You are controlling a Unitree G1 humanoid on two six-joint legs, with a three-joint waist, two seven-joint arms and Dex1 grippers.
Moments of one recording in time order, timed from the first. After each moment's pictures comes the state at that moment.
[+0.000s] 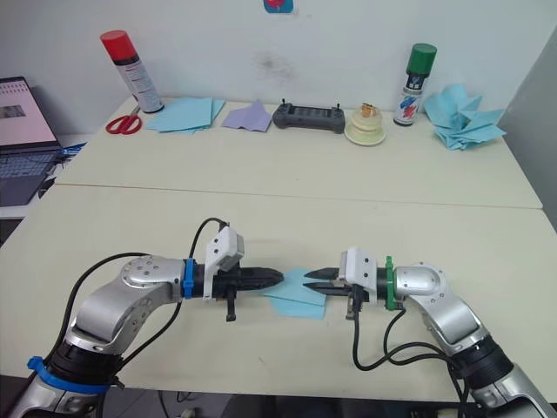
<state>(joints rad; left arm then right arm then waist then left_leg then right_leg) -0.29 0.69 -0.19 -0.27 -0.43 0.58 -1.01 -0.31 -0.62 0.37 -0.17 0.33 0.15 0.96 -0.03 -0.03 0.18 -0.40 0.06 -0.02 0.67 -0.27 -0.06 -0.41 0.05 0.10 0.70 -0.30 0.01</state>
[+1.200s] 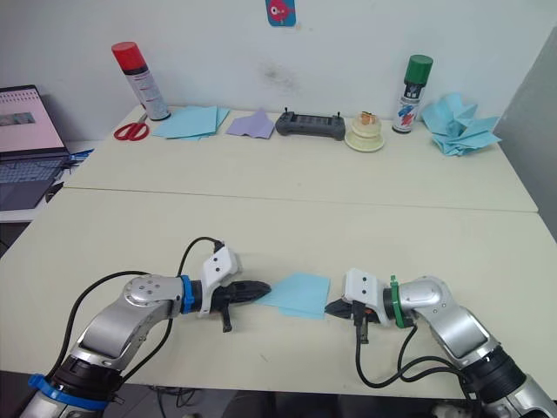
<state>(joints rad) -0.19 0.68 -0.17 -0.18 -0.29 0.50 -0.95 -0.24 -0.68 0.38 -0.20 0.19 0.33 1.03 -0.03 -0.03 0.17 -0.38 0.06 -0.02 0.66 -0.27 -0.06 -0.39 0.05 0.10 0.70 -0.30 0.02</state>
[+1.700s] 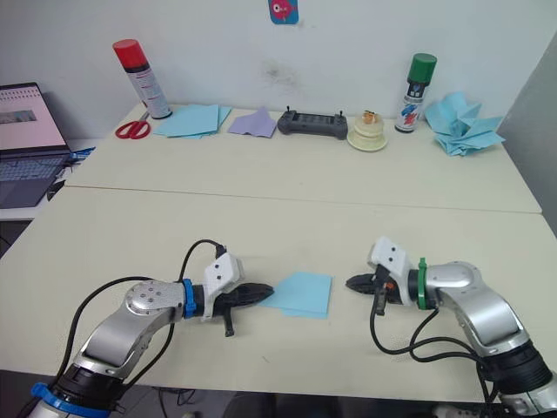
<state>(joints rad) -0.16 0.66 -0.22 -0.18 -0.20 0.30 -0.96 -0.26 -0.70 0.17 -0.28 0.35 0.66 0.98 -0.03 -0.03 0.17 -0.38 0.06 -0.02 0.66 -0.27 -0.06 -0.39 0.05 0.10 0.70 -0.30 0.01</state>
